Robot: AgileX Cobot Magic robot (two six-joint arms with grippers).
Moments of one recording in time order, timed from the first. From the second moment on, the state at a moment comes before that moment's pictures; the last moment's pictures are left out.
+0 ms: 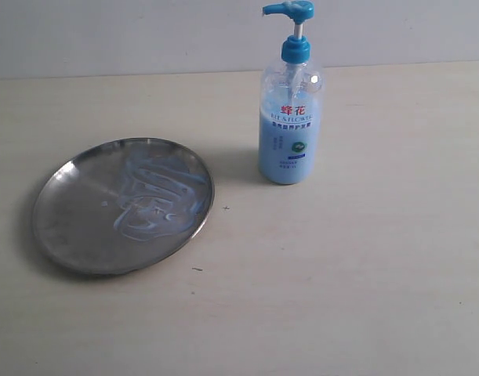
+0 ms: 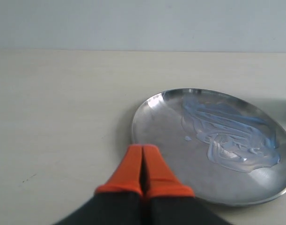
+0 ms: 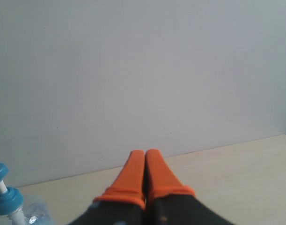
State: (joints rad) left arm -0.12 0.01 0.00 -0.02 0.36 -0.03; right arm 0.13 0.68 -0.53 1.60 -0.29 -1.43
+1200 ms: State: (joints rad) left arm -0.12 0.01 0.00 -0.02 0.36 -0.03; right arm 0.08 0.35 -0.50 1.67 -0.22 -1.48
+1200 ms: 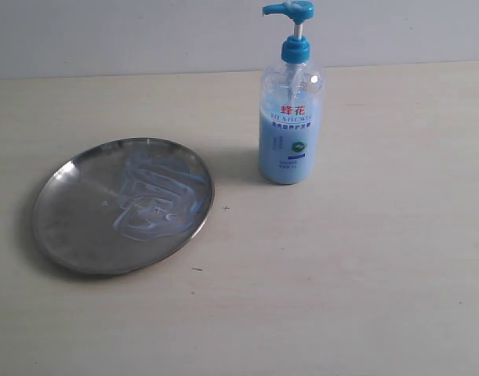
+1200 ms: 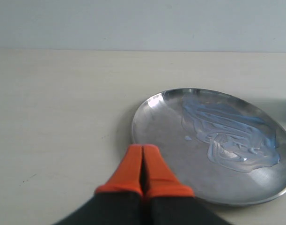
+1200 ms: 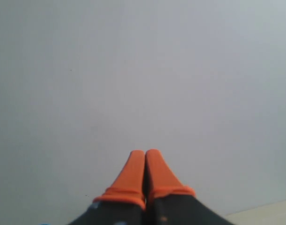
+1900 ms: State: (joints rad) left arm -0.12 0.01 0.00 -0.02 0.36 -0.03; right arm 0.08 0.33 -0.41 1.04 -0.01 -1.05
